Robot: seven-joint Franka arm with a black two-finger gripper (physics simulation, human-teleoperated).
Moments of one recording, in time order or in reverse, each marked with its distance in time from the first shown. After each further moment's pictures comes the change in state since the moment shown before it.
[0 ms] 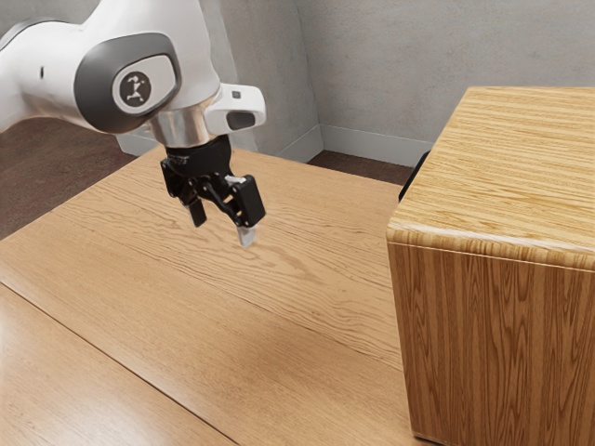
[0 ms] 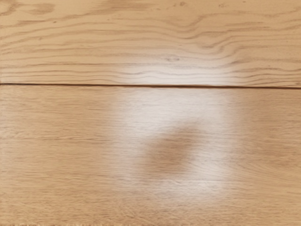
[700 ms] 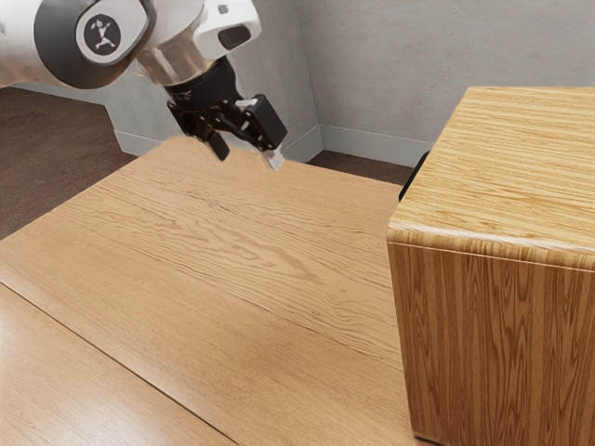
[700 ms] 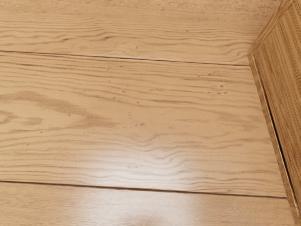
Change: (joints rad) arm 0.044 0.021 -0.084 0.147 -0.079 0.183 -0.077
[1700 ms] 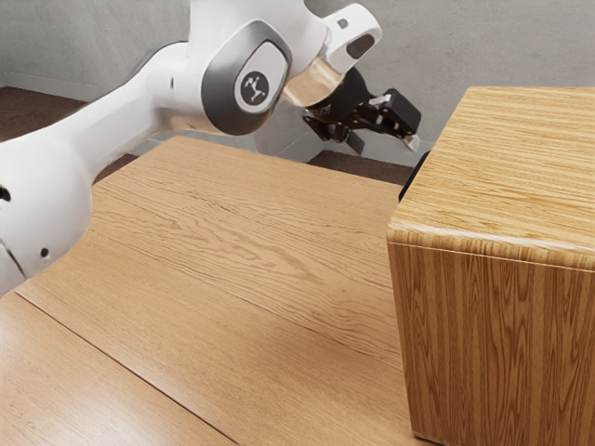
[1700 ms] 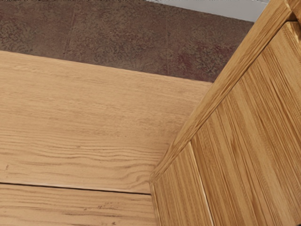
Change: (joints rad) arm -0.050 0.296 -0.047 0.173 -0.130 0.357 -0.080
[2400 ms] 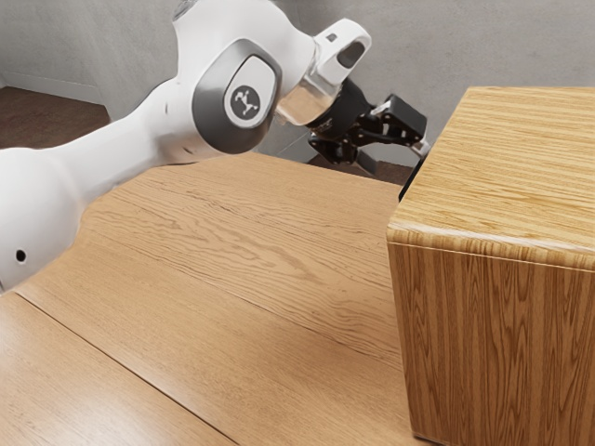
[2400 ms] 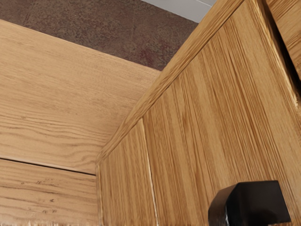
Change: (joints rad) arm -0.019 -0.084 0.025 -0.171 -0.191 0.095 -0.009
